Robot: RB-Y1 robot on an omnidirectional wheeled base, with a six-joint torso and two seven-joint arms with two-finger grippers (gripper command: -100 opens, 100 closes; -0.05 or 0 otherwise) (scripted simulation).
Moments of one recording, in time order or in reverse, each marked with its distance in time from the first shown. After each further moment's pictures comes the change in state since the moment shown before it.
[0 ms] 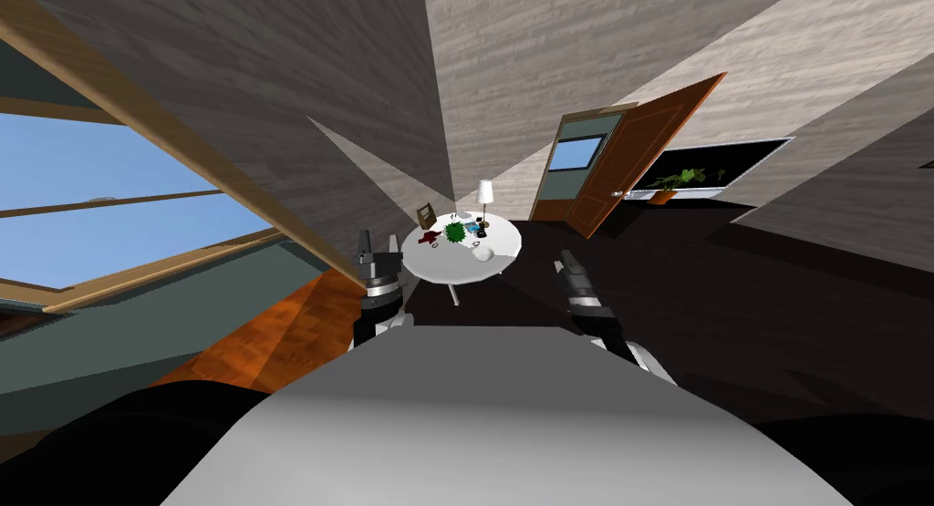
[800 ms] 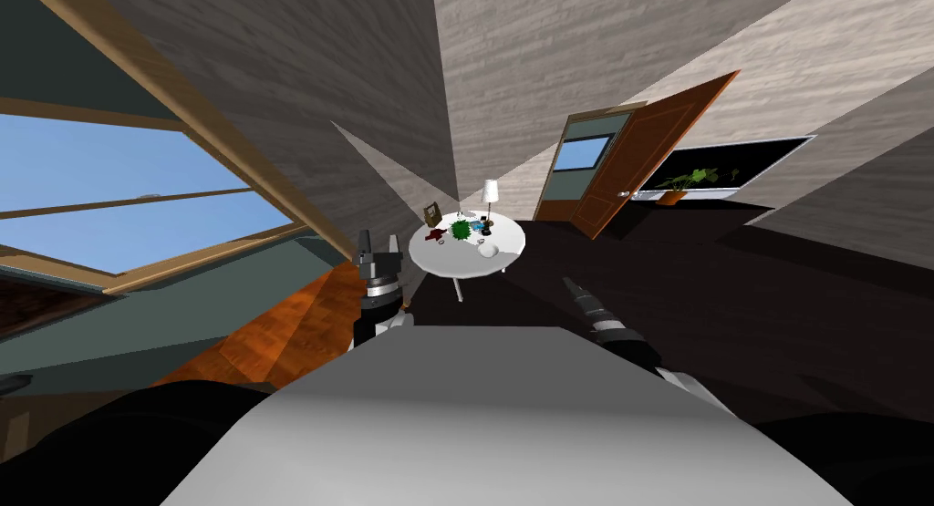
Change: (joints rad) left arm 0.000 0.000 0.000 0.000 0.000 0.000 0.000; right arm 0.111 -0.193 -0.082 0.206 0.178 0.039 0.151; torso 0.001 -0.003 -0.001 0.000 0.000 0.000
